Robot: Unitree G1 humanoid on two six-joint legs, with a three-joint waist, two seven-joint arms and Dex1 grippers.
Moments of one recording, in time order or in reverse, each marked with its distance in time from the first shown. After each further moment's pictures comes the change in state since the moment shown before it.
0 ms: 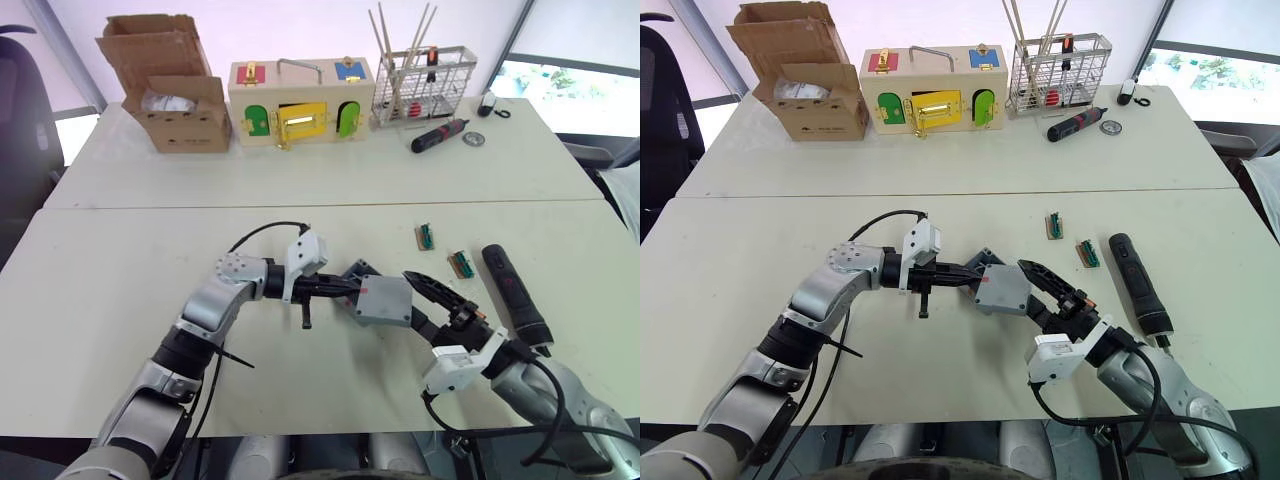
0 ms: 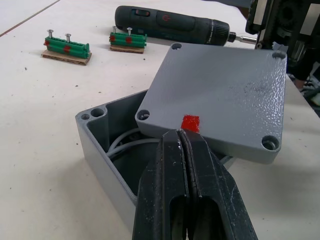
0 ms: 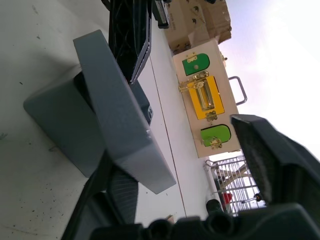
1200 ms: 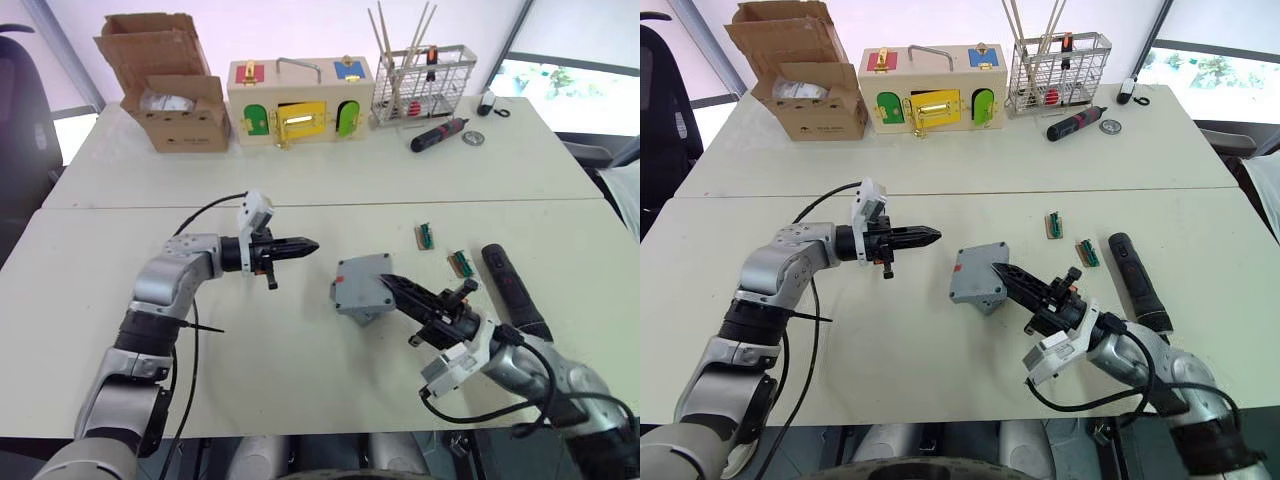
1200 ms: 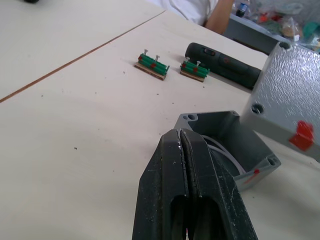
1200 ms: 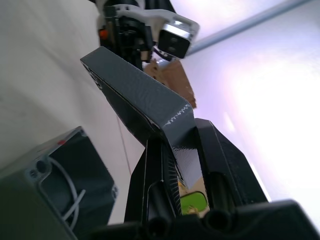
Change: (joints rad) left arm -0.070 0.099 0.221 0.052 -0.168 0.219 0.024; right arm -0.300 -0.057 0.102 0.330 0.041 -0.405 -0.202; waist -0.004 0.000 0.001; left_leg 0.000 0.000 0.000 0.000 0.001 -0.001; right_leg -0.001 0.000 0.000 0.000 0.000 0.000
